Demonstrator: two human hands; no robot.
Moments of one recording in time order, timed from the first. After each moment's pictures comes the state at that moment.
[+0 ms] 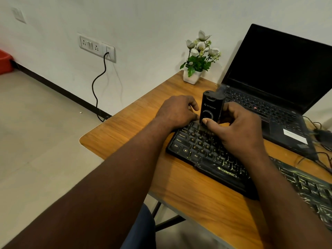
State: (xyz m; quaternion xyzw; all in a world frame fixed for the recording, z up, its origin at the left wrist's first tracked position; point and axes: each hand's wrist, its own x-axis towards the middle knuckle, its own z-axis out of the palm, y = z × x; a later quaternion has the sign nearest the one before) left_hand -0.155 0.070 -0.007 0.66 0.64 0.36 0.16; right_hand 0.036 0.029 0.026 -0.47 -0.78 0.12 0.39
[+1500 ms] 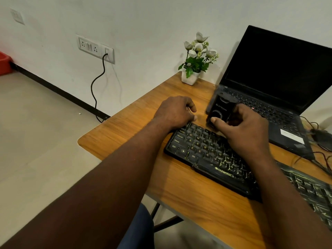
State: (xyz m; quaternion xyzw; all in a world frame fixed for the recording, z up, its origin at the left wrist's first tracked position) left_hand -0.155 0.072 -0.007 0.65 0.65 0.36 0.18; right_hand 0.054 0.038 0.024 -0.52 -0.75 0.09 0.40
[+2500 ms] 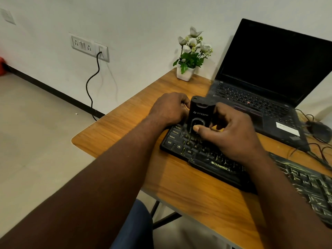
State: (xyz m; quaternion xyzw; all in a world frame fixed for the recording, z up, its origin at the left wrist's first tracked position) left_hand -0.154 0.069 -0.005 0.65 0.65 0.36 0.16; right_hand 0.052 0.013 0.028 -0.41 -0.82 0.20 0.35
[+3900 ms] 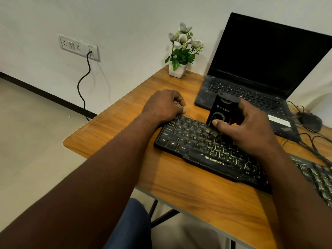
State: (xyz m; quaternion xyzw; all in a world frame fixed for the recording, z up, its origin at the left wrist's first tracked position) left_hand -0.154 0.071 -0.007 0.64 0.65 0.36 0.20; right_hand 0.092 0.015 0.035 -0.49 -0.77 0.20 0.36
